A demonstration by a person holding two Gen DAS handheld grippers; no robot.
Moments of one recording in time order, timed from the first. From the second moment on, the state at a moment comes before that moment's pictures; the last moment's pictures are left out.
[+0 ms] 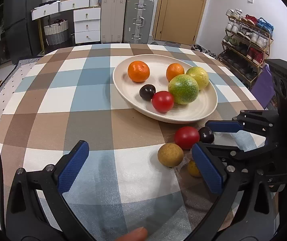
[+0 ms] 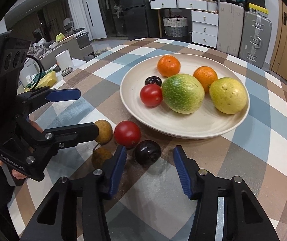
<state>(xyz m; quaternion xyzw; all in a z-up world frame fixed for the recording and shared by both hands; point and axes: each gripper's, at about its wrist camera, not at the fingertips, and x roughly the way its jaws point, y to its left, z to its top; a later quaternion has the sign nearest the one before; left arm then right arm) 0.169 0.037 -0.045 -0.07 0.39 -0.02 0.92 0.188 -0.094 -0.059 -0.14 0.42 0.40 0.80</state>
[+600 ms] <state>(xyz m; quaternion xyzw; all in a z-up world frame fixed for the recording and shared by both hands) 0.170 0.035 -0.047 -0.07 0.41 -0.04 0.91 0.184 -0.096 -0.059 -0.14 0.42 0.41 0.80</state>
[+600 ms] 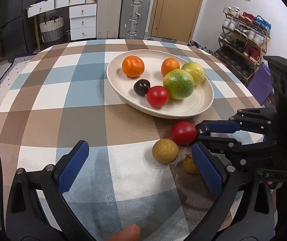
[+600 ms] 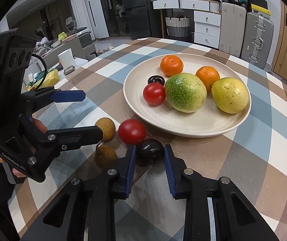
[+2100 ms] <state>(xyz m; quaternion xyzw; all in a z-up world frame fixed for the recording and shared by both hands) 0.168 0.031 -0.050 -0.12 0.42 -0.13 0.89 0.182 -0.117 -0.042 -0.09 0.39 0.41 0.82</state>
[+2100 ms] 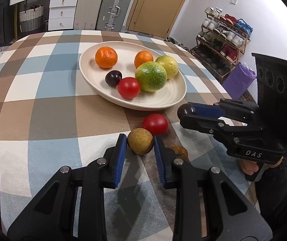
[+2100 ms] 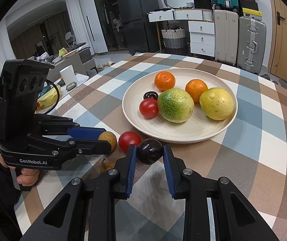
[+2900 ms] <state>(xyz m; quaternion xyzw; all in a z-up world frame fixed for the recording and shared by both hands) 0.168 0.052 -0.016 -0.12 0.33 -0.05 0.93 0.206 -0.148 -0.021 -0.02 0.35 0.34 0.87</state>
